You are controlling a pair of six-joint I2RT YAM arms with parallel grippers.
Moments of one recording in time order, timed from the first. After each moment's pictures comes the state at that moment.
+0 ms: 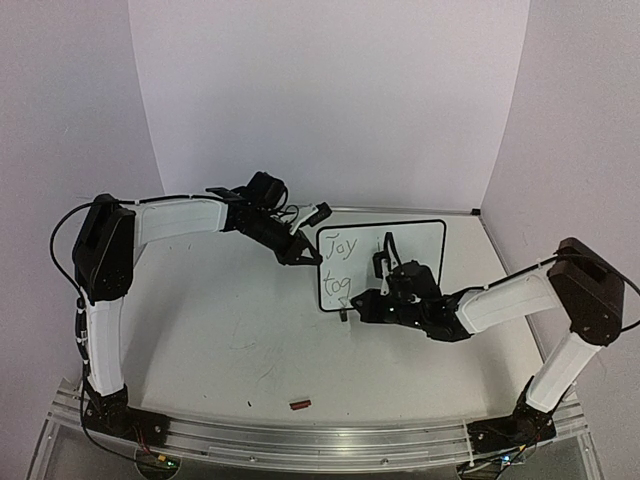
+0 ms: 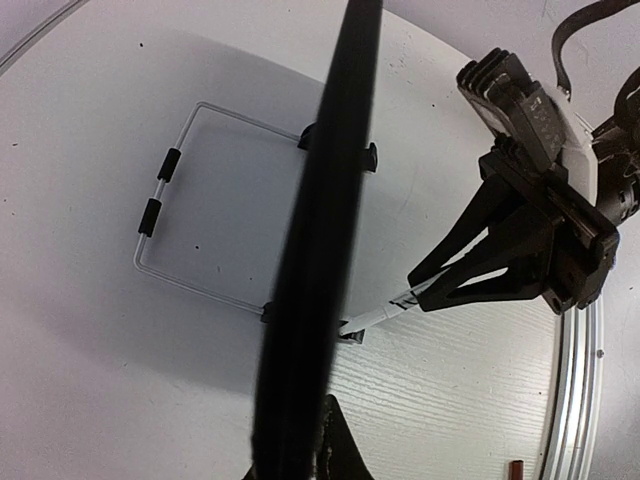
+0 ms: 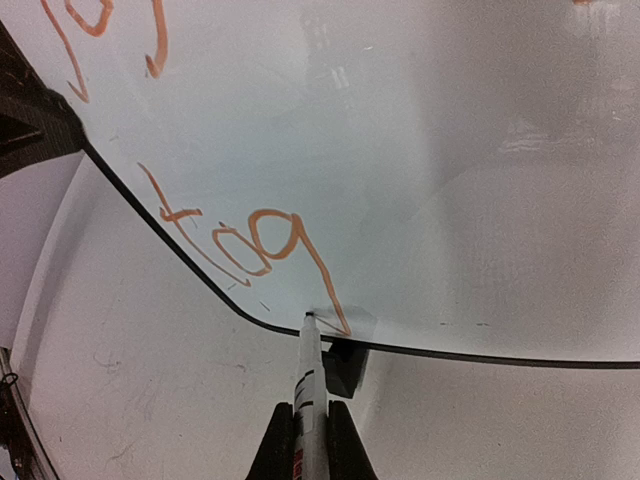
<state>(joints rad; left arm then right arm) -0.67 2.04 1.65 -0.47 0.63 0.26 0.84 1.68 0.72 0.42 0.07 0.66</state>
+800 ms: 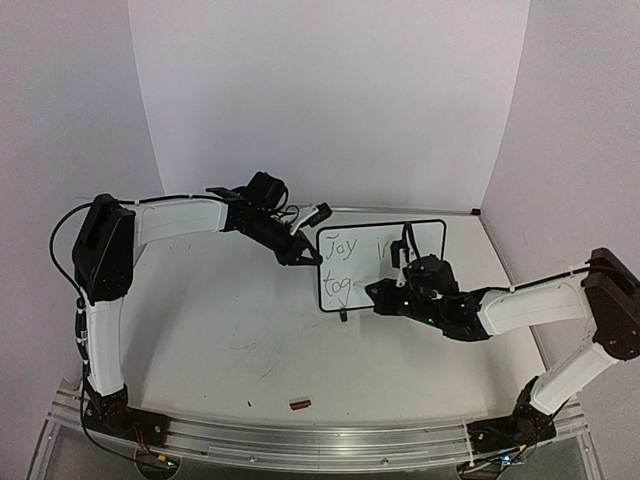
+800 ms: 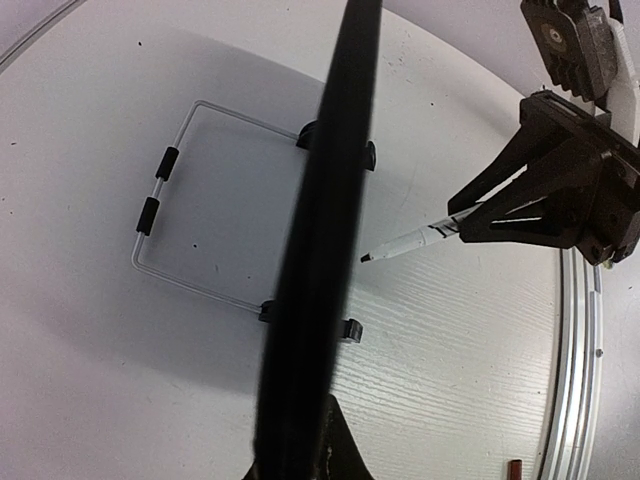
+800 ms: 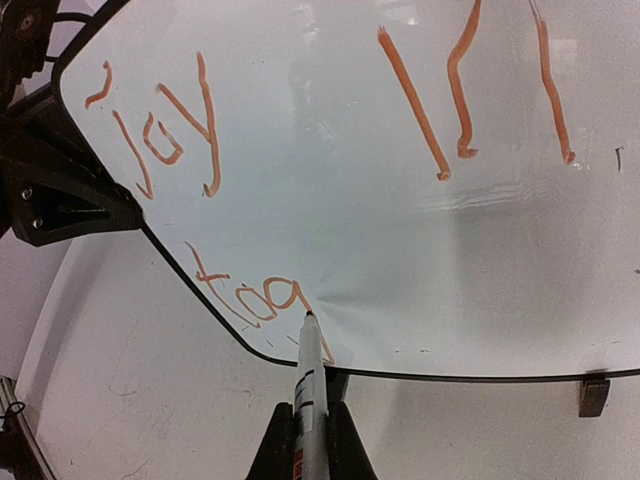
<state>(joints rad) -0.67 2.03 1.65 -0.48 0.63 0.26 0.83 1.52 0.66 0.37 0.17 0.62</state>
